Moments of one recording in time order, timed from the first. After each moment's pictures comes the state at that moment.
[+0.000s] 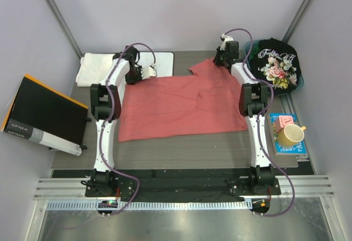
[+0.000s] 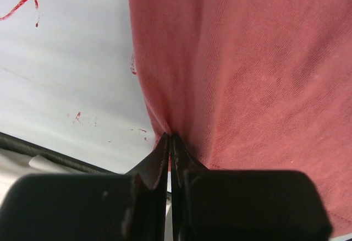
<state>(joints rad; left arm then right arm) -0.13 2.50 2.25 -1.02 0.10 1.25 0.09 2.73 2.38 -0.17 -0.18 0.14</state>
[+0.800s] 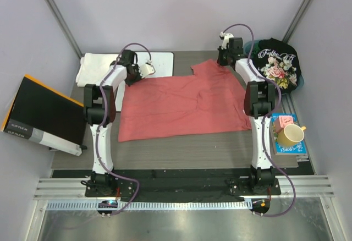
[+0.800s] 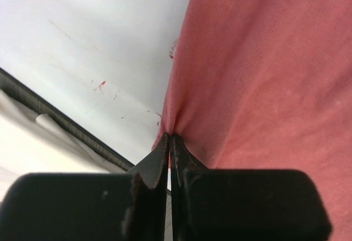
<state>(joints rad) -0.13 2.30 1.89 -0.64 0.07 1.06 0.09 2.53 2.20 -0.28 -0.18 -0.05</state>
